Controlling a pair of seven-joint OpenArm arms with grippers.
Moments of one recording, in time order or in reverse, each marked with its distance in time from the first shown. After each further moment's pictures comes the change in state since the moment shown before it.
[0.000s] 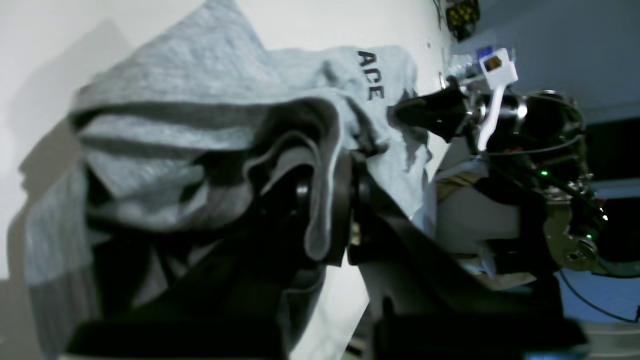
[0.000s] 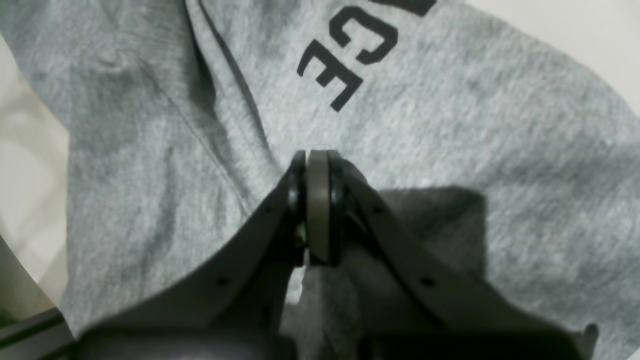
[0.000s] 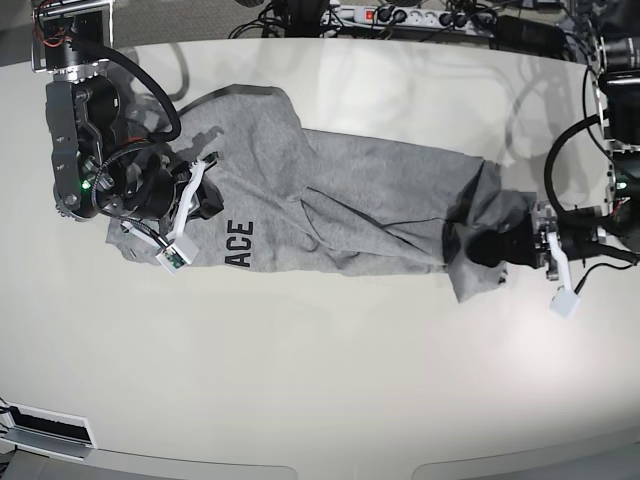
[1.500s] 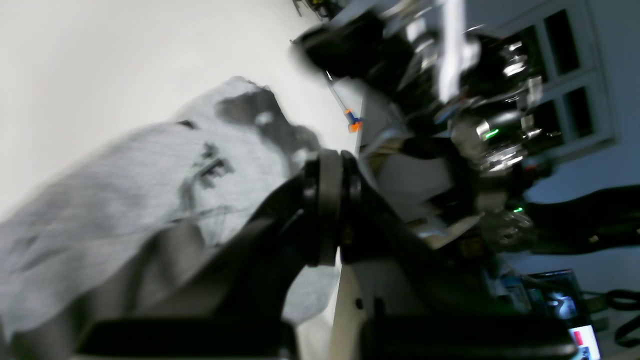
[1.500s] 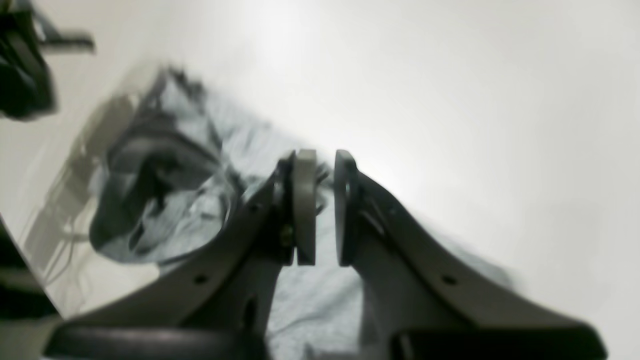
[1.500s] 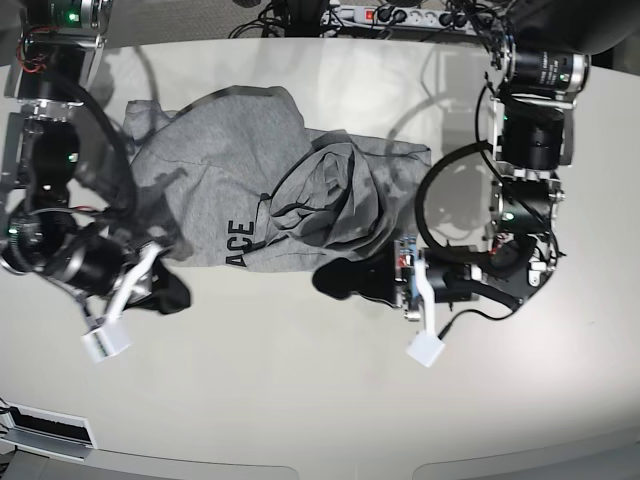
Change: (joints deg) left arm -5.5 17.4 8.9 5.6 0.1 0.0 -0.4; right arm 7.0 -0.2 15.0 10.6 17.2 0.0 -10.5
